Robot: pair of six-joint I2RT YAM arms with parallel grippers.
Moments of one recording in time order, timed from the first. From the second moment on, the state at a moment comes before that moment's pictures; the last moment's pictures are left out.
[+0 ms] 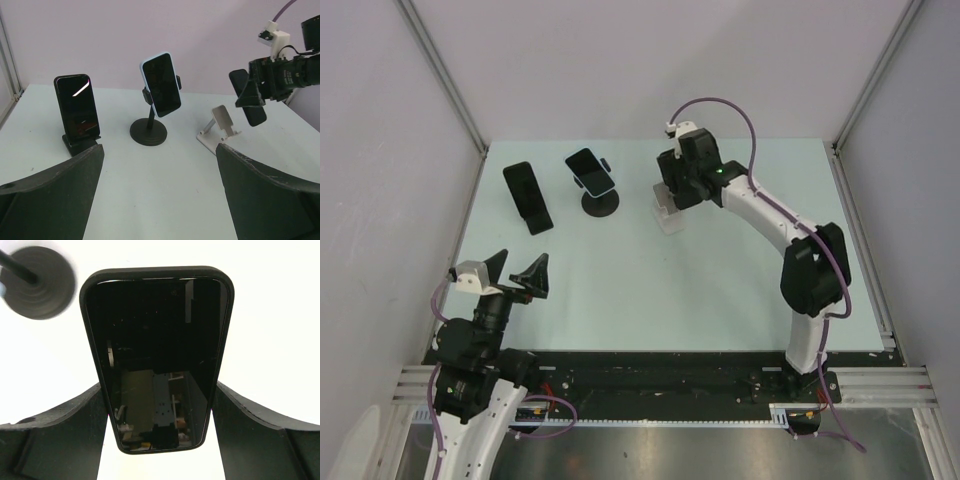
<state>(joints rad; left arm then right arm) -0.28 0.01 0.50 -0.30 -0.09 -0.18 0.55 1.93 1.71 -0.41 0.16 0.05</state>
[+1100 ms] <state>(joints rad) -0.39 0.01 0.51 -0.34 -0.15 -0.18 -0.24 2.05 1.63 -0.56 -0.09 -0.18</state>
